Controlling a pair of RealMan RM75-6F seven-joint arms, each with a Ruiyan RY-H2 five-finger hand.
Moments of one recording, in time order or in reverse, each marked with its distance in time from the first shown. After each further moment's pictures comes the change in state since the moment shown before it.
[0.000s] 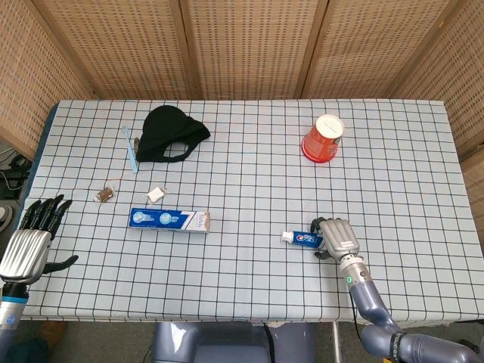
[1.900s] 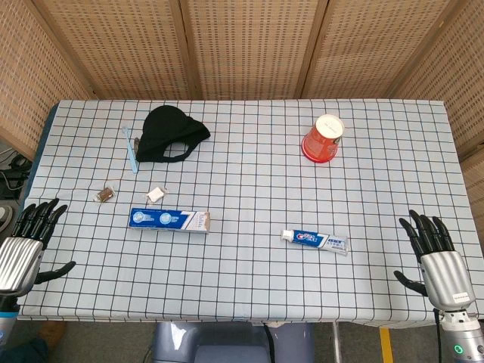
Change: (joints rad) left arm 0.043 0.039 0.038 -0.025 0.122 0.118 -0.065; right arm -0.429 0.408 -0.122 -0.093 -0.626 0.597 0.410
